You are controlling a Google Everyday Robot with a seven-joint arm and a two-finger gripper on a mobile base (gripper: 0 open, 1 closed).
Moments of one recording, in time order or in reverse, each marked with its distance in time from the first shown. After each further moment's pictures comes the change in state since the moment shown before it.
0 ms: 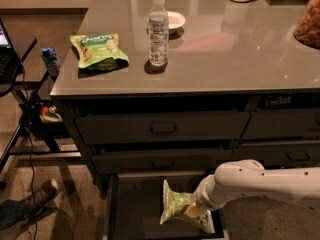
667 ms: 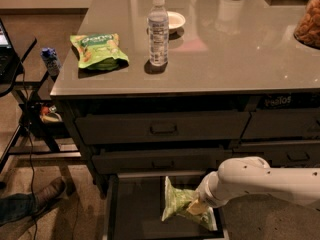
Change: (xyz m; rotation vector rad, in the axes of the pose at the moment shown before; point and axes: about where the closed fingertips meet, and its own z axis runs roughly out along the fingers) arm -0.004 -0.006 -0.016 0.016 -0.008 -0.003
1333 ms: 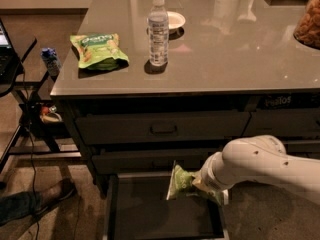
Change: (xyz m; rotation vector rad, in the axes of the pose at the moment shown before) arm -0.044 -0.011 -0.085 0.108 -0.012 -0.021
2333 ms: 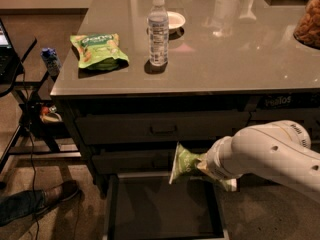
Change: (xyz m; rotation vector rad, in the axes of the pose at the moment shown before) arm -0.033 -0.014 -0.082 0.148 -0.033 -0.010
